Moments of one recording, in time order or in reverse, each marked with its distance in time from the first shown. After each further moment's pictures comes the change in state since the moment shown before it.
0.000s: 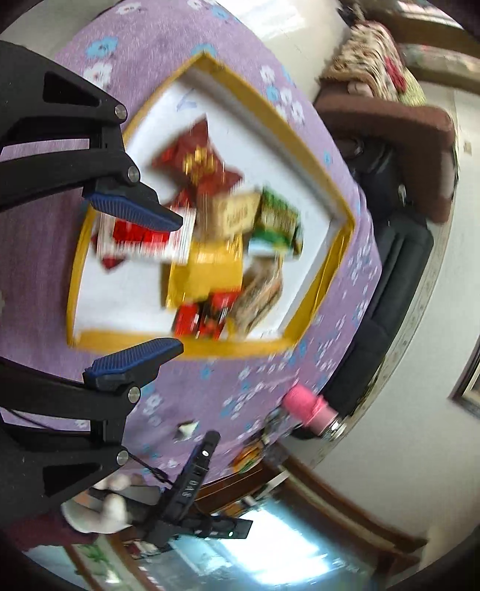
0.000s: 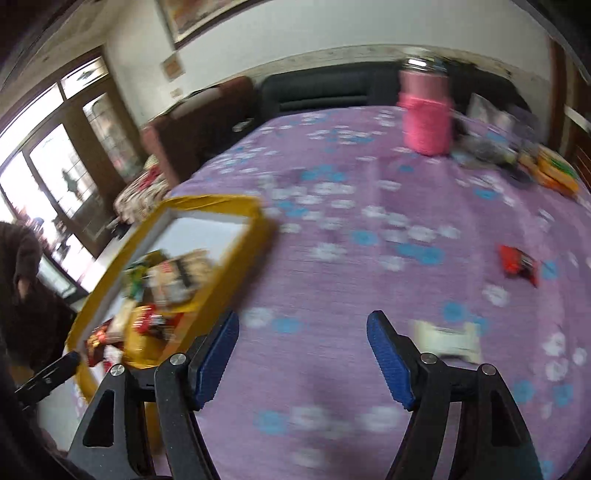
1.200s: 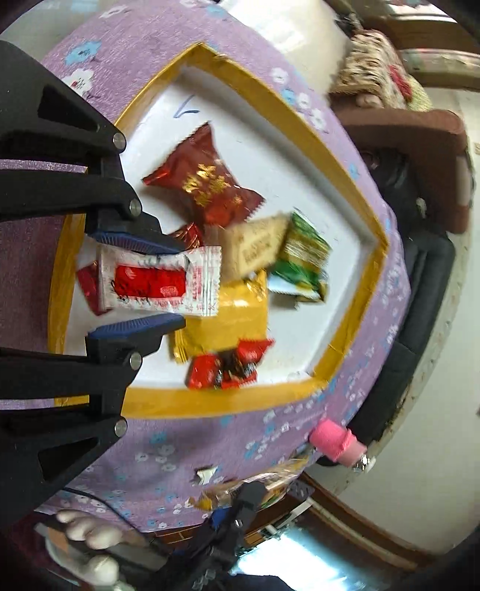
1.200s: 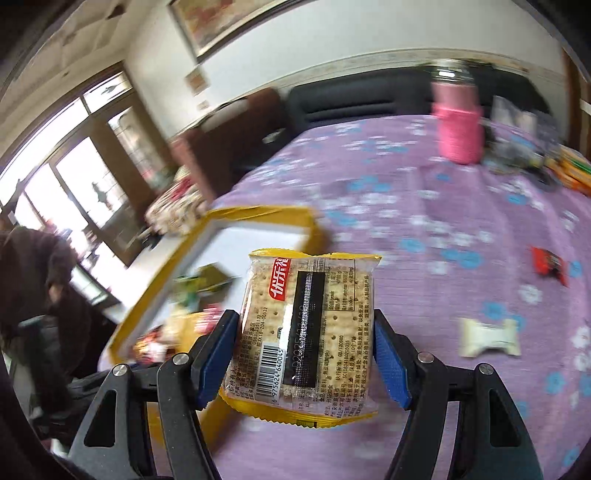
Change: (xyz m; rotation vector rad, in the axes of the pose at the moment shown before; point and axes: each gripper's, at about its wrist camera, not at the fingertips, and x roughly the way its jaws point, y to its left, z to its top) left arm 0.037 0.027 0.000 -0.004 0.089 0.120; right arm -0.011 0.066 0.004 -0.049 -0.028 0.180
